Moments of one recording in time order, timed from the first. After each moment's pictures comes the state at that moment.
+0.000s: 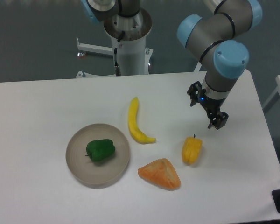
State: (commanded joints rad) arm 2.42 -2.02 -1.29 -1.43 1.56 1.59
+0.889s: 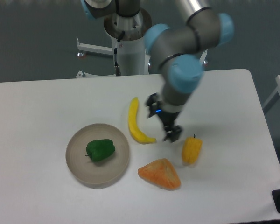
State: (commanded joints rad) arm 2.08 -2.03 -1.35 -1.33 1.42 1.20
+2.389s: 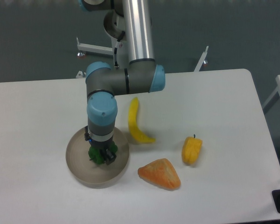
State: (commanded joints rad) arm 2.00 -2.08 -1.42 -1.13 1.43 1.02
